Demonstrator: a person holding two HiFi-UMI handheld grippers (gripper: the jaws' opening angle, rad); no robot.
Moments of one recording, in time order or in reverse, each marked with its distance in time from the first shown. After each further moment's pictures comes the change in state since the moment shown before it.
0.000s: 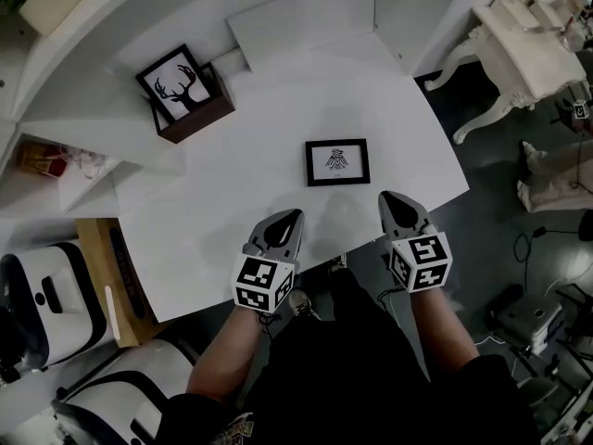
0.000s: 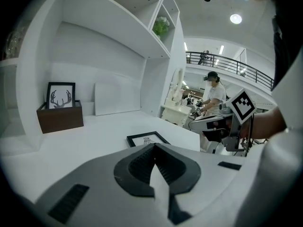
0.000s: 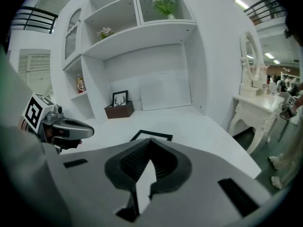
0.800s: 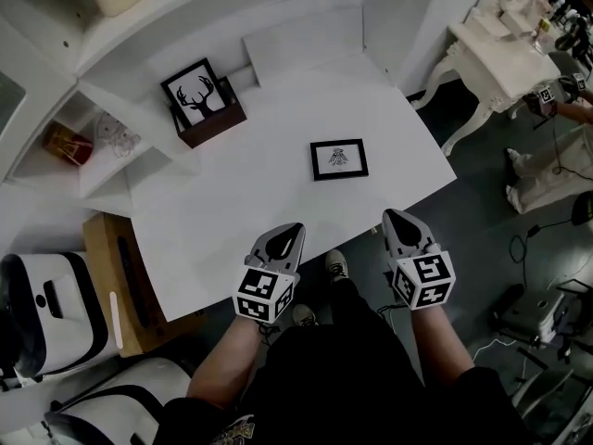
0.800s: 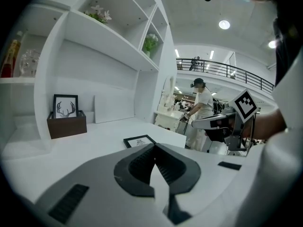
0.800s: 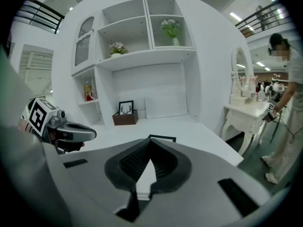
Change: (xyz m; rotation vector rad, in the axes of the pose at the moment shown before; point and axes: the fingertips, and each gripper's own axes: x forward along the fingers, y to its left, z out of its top) left arm -0.087 -0.027 -0.005 0.056 -0.082 -0.064; right arm -0.091 0.065 0.002 -0.007 -0.110 -0.078
